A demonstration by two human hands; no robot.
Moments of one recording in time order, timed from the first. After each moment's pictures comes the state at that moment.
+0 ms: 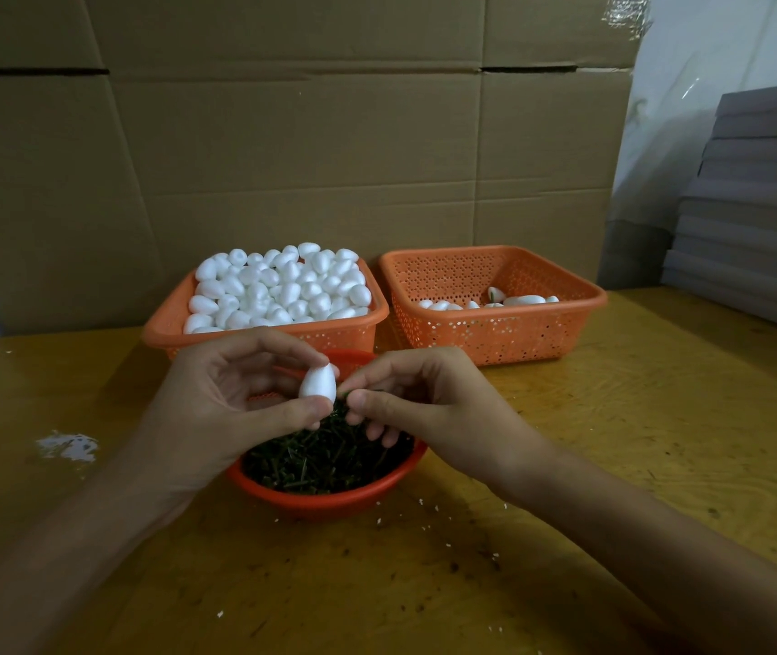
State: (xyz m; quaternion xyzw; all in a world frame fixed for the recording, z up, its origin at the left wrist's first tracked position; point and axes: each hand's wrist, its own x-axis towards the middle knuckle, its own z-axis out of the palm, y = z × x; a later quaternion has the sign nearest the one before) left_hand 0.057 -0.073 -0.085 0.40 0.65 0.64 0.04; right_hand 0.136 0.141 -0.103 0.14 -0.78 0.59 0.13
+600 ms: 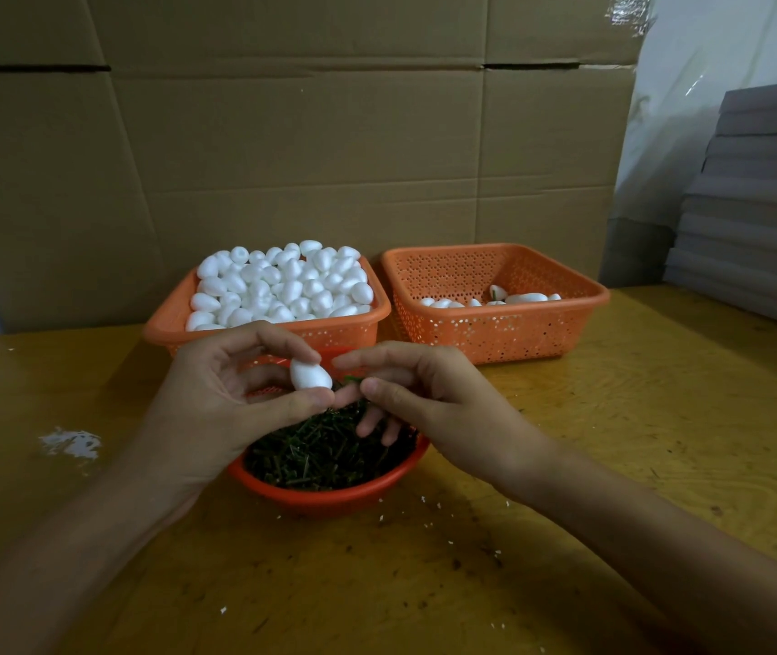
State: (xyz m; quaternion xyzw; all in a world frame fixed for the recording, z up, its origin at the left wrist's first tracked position) left_hand 0.052 -0.072 -0.088 0.37 0.66 0.66 0.04; right_hand 0.137 0.138 -0.101 0.14 -0.78 0.60 0.12
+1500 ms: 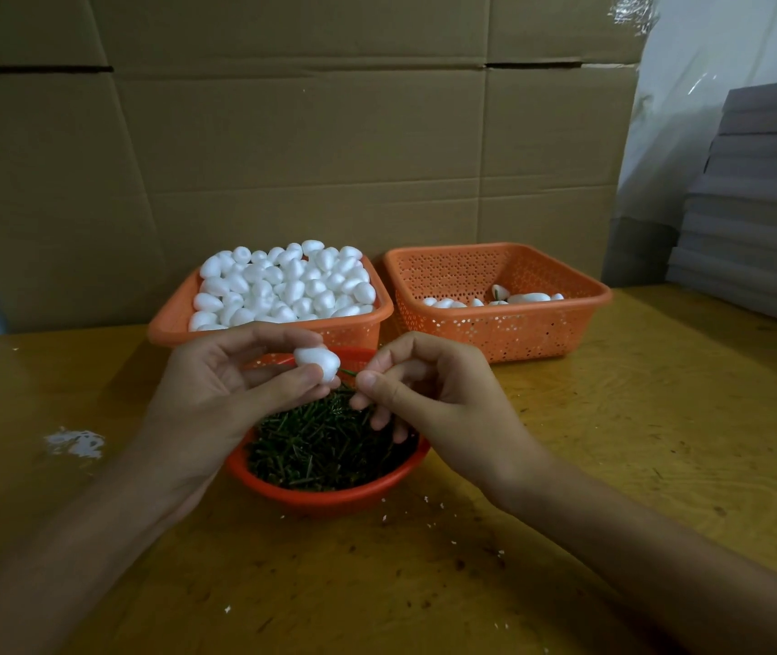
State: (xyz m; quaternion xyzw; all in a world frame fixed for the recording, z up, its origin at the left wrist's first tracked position) left_hand 0.053 -0.071 -0.089 0.33 0.61 0.72 0.08; right_hand 0.136 0.133 -0.111 0.13 -0.74 0.63 0.21
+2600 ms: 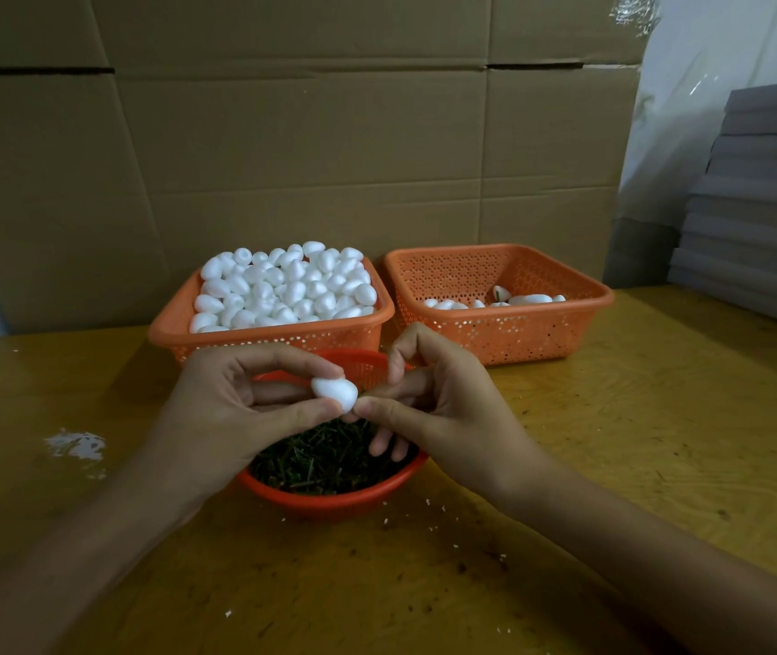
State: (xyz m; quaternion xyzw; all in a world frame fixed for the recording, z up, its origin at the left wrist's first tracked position) left_hand 0.055 -0.071 -0.091 0.39 0.66 0.63 0.05; right_hand 0.138 0.133 -0.111 0.15 -0.76 0.60 0.20
